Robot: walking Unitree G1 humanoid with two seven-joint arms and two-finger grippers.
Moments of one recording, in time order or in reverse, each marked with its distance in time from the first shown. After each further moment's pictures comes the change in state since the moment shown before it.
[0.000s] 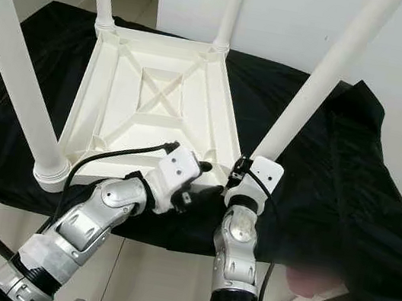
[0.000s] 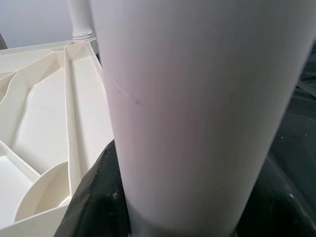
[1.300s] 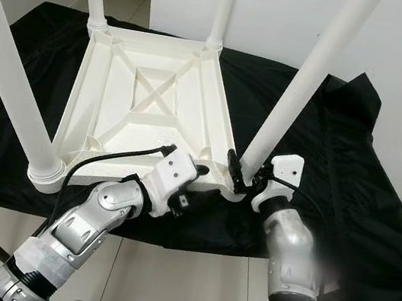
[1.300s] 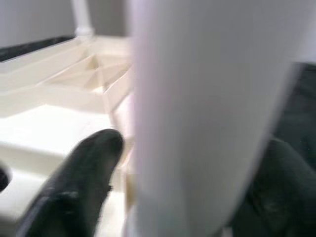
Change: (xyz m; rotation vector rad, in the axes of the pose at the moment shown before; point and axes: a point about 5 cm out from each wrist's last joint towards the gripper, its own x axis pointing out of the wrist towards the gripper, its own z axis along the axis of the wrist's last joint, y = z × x) left arm -0.005 -0.002 -0.003 -0.021 0.015 -0.006; right arm 0.017 -0.032 0.011 -0.154 -0.009 0.710
